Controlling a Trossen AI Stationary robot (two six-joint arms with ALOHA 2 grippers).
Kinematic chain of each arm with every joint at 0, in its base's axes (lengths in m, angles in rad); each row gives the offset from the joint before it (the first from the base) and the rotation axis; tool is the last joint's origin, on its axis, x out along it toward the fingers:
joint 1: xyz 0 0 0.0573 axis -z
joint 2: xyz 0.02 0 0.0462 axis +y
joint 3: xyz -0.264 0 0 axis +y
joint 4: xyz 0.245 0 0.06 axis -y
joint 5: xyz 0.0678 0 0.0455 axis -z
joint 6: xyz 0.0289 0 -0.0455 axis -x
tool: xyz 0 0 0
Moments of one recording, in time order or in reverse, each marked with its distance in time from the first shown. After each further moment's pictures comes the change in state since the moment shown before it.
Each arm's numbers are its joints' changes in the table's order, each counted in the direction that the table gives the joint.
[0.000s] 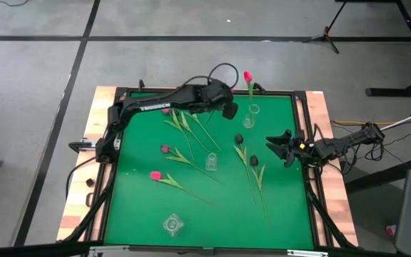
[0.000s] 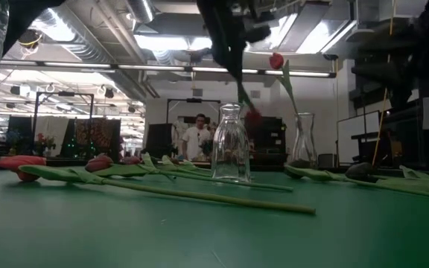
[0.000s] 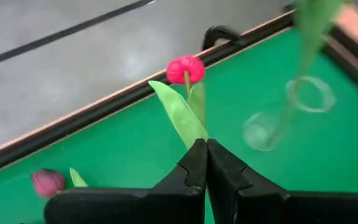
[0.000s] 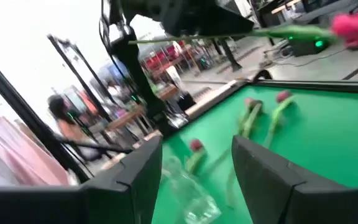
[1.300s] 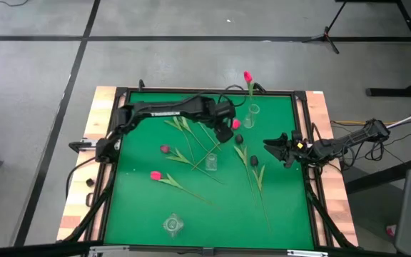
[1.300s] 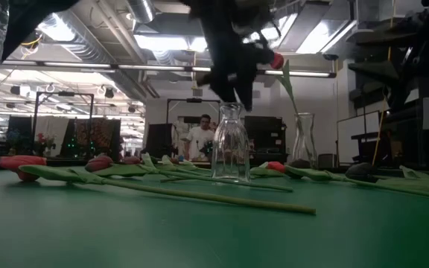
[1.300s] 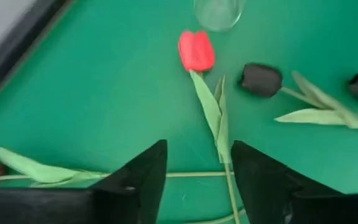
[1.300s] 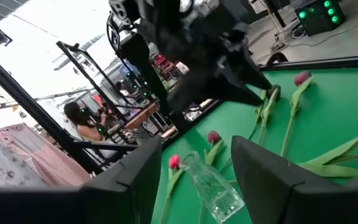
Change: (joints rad) left arm 0.017 0.107 0.077 -0.074 0.305 -0.251; right arm 0.000 0.144 0.000 0.118 -0.050 -0.105
